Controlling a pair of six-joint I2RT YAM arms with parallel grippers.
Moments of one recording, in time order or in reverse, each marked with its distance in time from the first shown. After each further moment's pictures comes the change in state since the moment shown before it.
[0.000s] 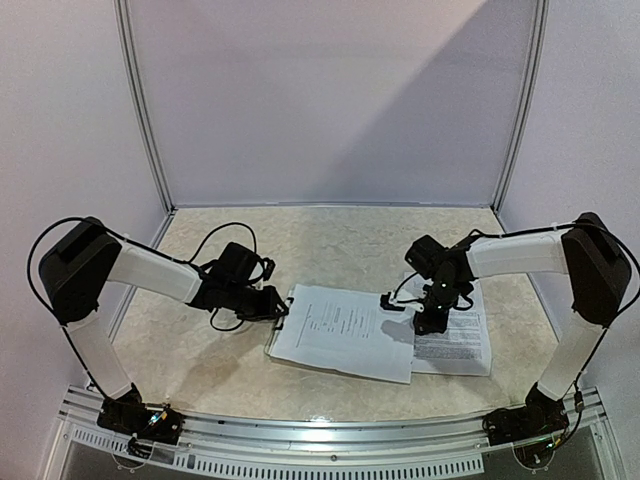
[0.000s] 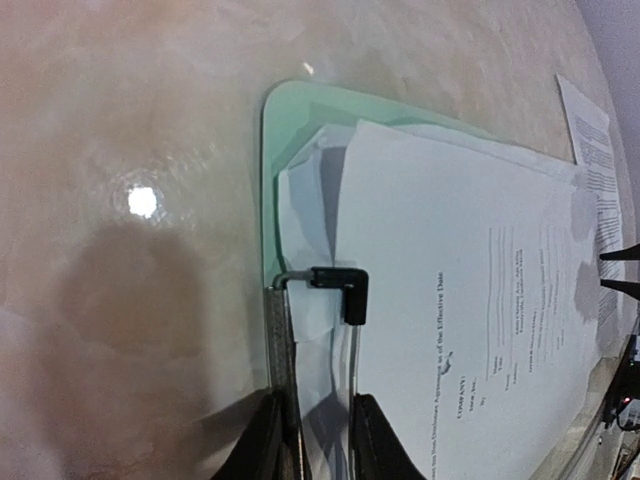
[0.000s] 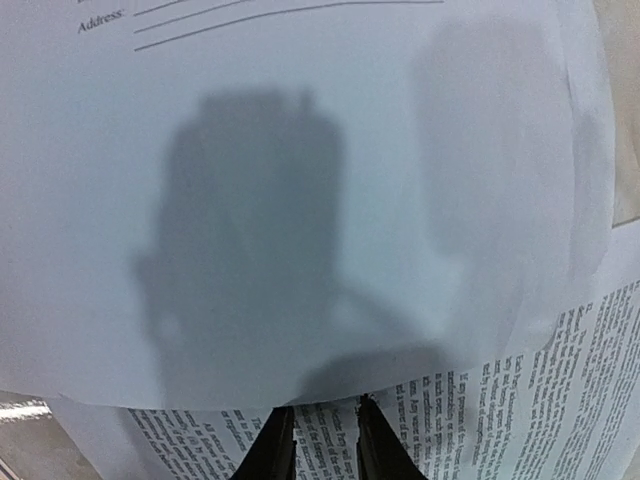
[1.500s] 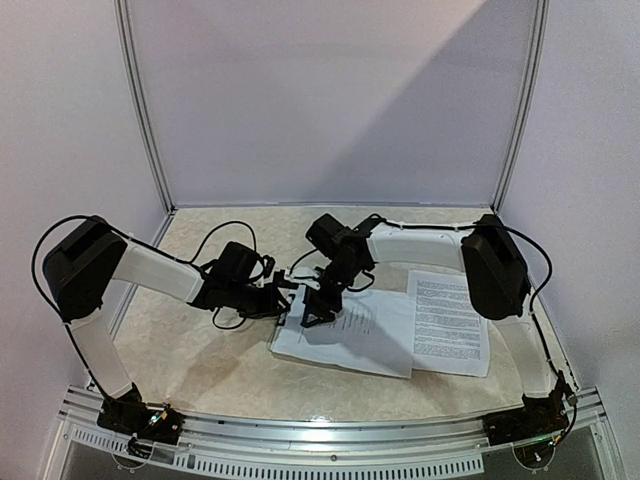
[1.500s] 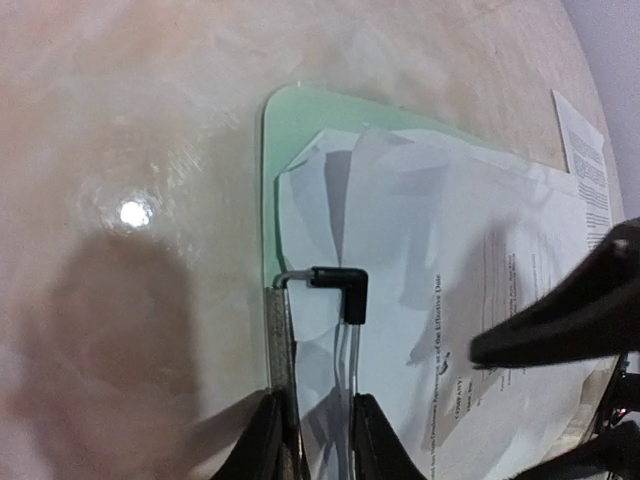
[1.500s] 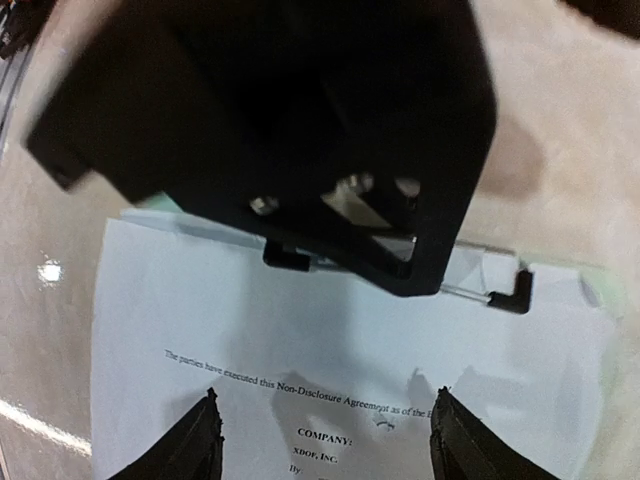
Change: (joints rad) left arm 0.012 0.028 0.002 0.059 0.008 -0.018; right arm 0.236 0.589 0.865 -0.026 -0.394 0.011
